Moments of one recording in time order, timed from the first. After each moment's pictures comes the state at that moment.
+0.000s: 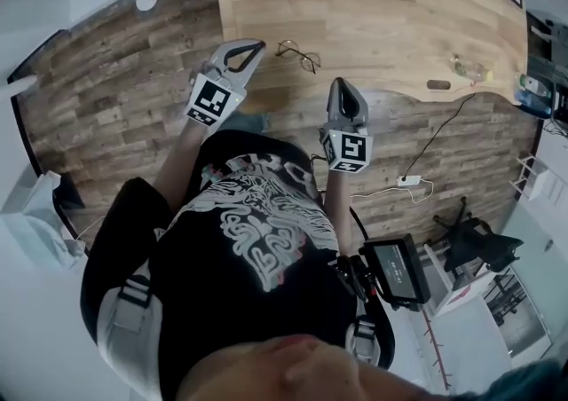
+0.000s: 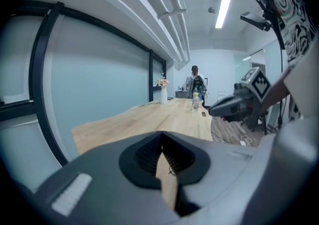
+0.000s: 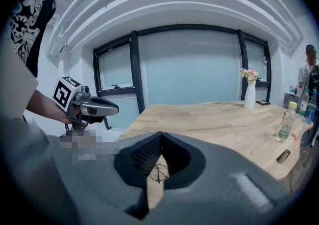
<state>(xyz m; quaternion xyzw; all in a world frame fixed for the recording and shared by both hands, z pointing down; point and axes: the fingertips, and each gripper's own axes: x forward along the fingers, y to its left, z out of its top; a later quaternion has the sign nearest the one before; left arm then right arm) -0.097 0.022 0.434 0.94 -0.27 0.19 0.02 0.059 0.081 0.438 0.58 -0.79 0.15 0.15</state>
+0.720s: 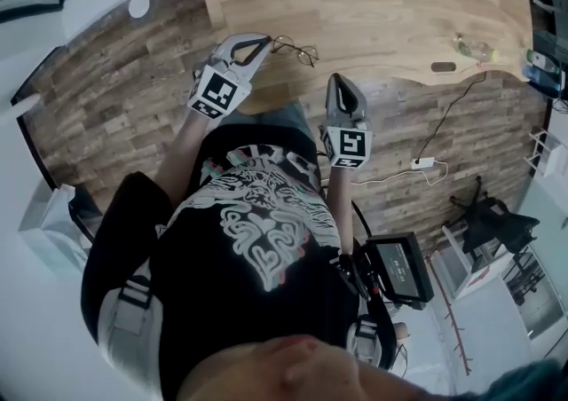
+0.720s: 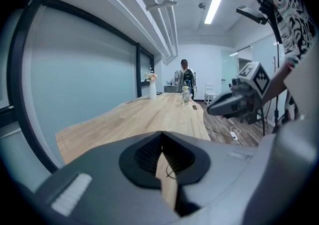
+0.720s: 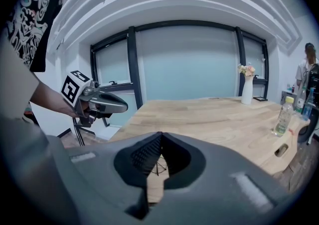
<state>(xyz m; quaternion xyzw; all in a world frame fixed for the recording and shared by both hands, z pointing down) -0.058 0.013 0.456 0.95 -0.20 0.23 0.01 0.068 0.089 0.461 0.58 -0.78 0.17 0.16</state>
